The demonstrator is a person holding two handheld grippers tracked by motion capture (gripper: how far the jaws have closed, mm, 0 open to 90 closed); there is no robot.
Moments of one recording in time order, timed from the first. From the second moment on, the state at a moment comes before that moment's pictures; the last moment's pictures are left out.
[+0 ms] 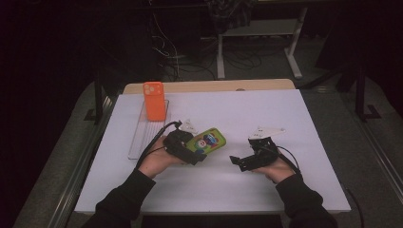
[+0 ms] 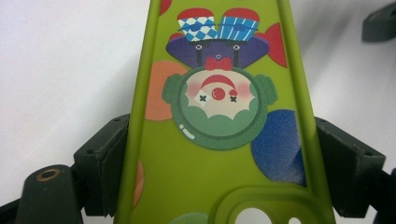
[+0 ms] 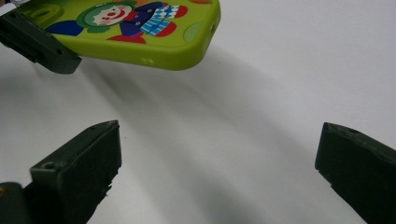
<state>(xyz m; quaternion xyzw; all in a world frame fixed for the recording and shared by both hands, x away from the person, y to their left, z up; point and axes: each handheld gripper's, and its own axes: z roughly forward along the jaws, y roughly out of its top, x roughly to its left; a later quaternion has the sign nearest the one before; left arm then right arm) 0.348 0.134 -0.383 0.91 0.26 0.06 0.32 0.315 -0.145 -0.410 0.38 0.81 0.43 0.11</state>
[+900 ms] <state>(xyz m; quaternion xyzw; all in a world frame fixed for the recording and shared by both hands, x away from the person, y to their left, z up) 0.348 0.132 -0.384 0.91 0.25 0.05 0.32 0.301 -0.116 -0.417 0.24 0.87 0.34 0.28</state>
